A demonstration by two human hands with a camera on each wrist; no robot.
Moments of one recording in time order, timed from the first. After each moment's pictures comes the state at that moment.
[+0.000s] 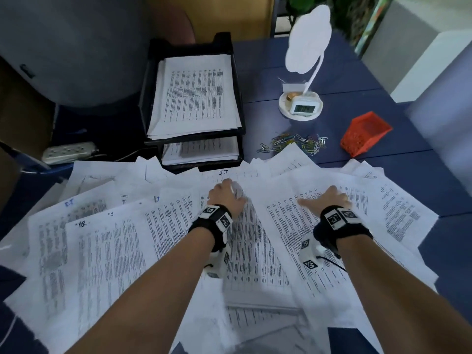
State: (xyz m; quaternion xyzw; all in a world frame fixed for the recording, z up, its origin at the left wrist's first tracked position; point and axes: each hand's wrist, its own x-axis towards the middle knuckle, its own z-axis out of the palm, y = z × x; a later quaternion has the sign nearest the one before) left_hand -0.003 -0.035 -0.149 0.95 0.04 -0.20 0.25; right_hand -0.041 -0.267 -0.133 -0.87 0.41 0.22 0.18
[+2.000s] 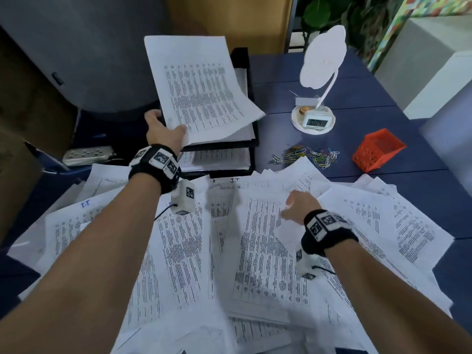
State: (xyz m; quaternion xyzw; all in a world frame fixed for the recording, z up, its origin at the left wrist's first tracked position) left_hand 0.099 0.076 -0.029 0.83 0.21 0.13 0.50; right_hand -0.019 -0.213 -0.115 -0.93 0.14 0.25 0.22
